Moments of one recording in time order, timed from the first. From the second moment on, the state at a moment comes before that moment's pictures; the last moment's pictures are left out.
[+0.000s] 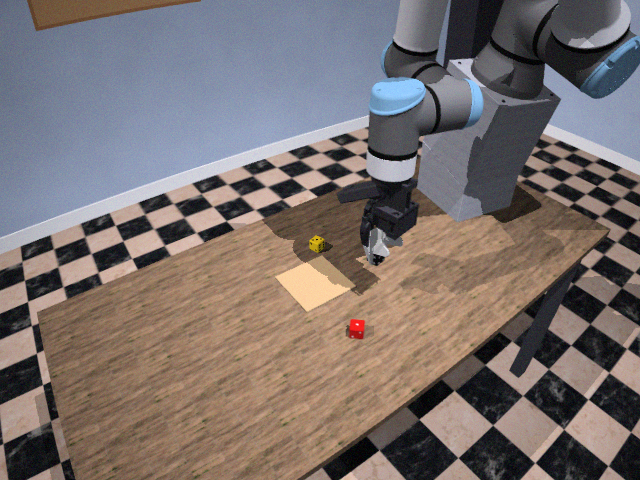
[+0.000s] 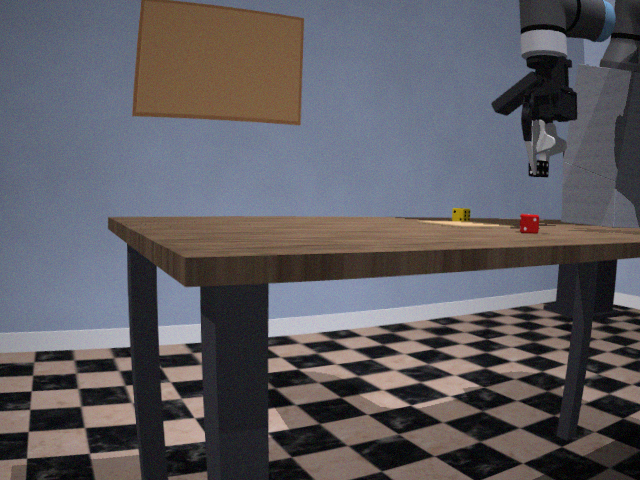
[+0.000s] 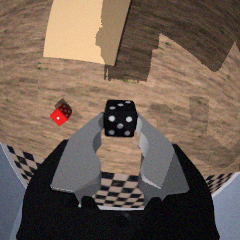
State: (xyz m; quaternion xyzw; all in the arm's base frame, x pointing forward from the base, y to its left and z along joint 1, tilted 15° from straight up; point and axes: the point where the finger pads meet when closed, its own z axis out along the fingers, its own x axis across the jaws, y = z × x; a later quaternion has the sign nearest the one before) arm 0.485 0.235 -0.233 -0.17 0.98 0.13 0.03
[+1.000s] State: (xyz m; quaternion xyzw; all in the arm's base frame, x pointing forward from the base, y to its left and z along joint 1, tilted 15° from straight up) arm 0.533 0.167 -0.258 0.22 0.97 0.13 -0.03
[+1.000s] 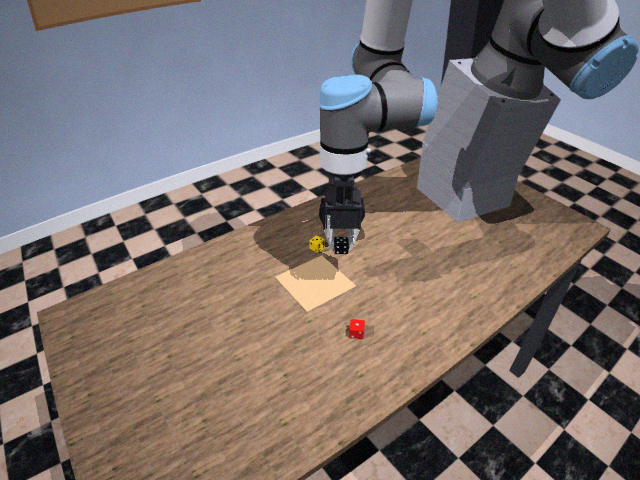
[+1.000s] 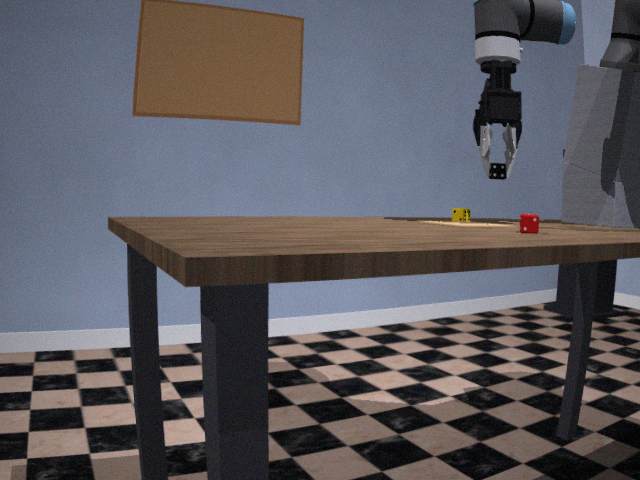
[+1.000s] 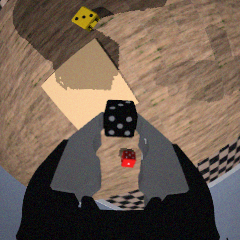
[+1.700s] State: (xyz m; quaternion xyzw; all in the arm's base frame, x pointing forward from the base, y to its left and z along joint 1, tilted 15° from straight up) arm 0.569 0.106 -0.279 0.54 0.83 0.11 -0.07
